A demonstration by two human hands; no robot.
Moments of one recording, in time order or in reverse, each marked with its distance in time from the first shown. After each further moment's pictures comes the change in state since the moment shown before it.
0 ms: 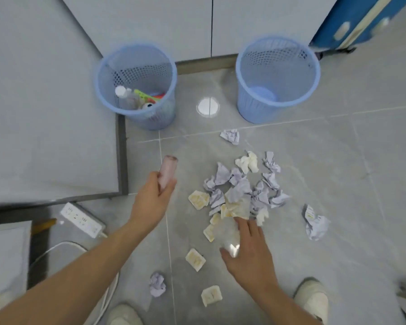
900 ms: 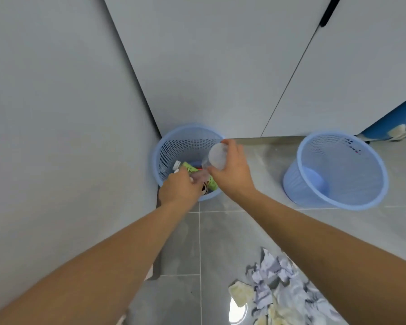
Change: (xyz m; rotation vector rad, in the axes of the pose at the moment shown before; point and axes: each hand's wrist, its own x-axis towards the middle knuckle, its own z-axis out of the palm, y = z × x) left_hand 0.232 0.075 -0.129 0.233 0.084 -0.022; right_hand 0.347 -0.293 -0.072 0.280 0.236 -0.278
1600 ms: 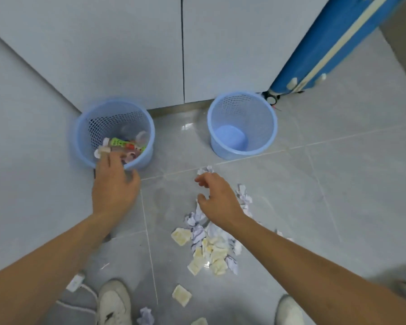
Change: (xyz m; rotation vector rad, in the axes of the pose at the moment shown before) left_hand -0.134 0.055 -0.001 -0.001 0.220 0.260; right_hand -0.190 0.081 -0.163 -0.078 -0.172 0.167
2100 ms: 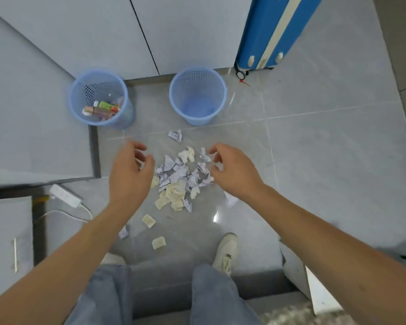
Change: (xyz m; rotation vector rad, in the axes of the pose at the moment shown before) left_hand -0.219 0.270 -0.078 -0.298 -0.012 -0.183; right_hand -0.173 0.044 -0.272 -0.138 -0.096 -0.105
